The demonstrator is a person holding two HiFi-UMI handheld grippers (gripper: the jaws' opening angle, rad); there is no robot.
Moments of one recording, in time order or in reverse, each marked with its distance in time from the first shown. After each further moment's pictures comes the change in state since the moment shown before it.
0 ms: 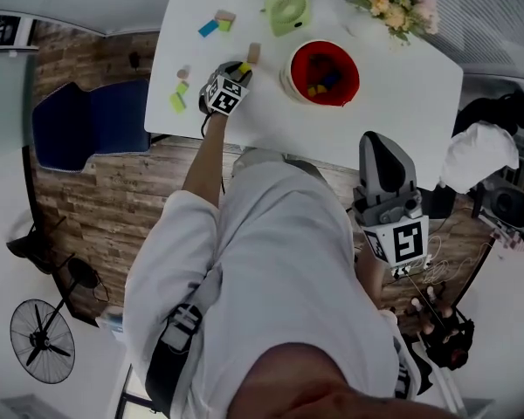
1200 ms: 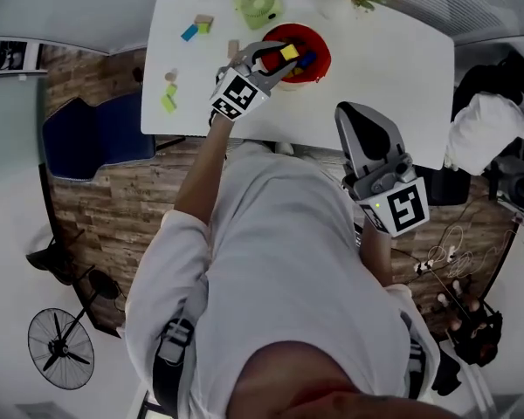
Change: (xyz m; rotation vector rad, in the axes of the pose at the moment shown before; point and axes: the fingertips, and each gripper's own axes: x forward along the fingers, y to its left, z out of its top) left arm -0.114 -0.150 0.246 0.346 -0.529 -0.254; right arm -0.044 -0.011 0.000 0.036 -0.093 0.087
